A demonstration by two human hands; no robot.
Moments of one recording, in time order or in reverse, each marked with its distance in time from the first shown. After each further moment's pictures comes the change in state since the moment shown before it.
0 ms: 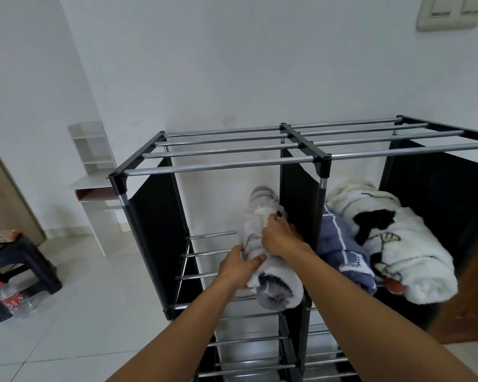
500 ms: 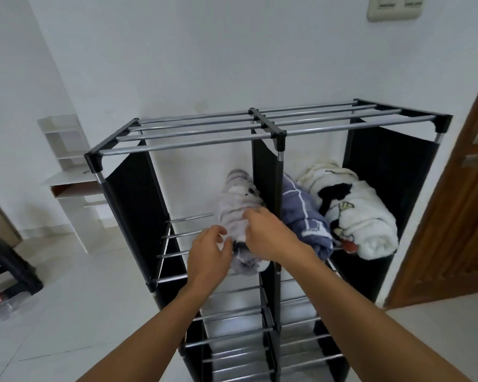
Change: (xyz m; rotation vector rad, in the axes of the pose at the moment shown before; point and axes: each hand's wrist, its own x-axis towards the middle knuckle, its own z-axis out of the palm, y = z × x) left_hand -0.069 -0.006 0.008 0.472 0.404 0.558; right_hand -0.112 0.026 -0.027 0.034 0.015 -0.278
